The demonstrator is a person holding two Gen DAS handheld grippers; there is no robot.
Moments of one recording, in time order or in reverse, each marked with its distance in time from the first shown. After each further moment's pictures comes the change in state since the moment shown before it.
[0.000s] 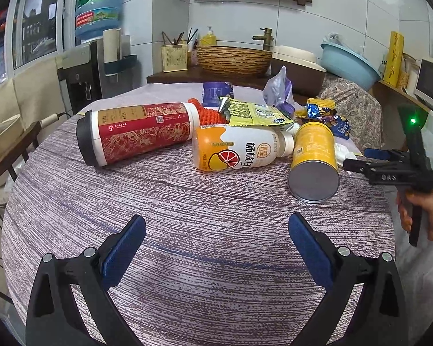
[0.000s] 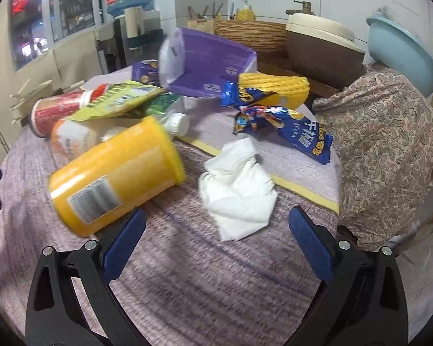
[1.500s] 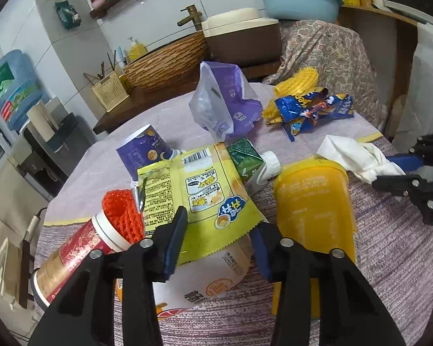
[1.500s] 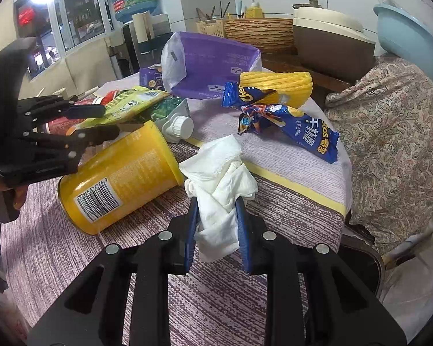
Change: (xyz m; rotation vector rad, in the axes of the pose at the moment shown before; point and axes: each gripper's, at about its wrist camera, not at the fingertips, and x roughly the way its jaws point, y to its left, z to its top) left arm 0.122 -0.093 0.103 0.458 0.083 0.039; right arm -0.011 -0.015 -0.003 0.032 -0.016 0.129
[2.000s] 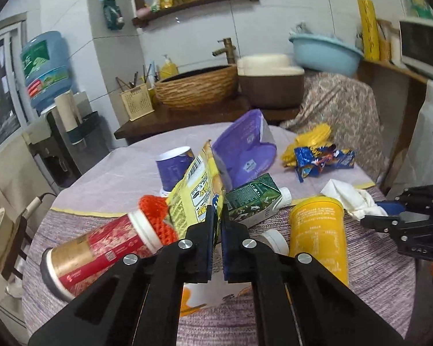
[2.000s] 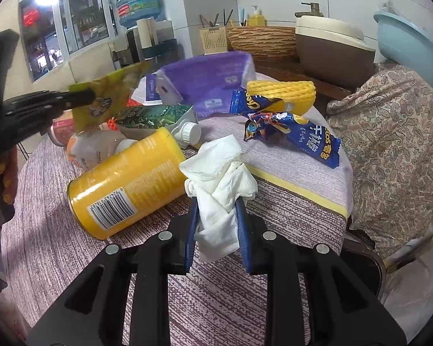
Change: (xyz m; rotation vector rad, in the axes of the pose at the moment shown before) left arm -0.058 0.037 -0.015 -0.201 -0.175 0.002; right arm -0.010 0.010 -0.004 -0.007 -0.047 0.005
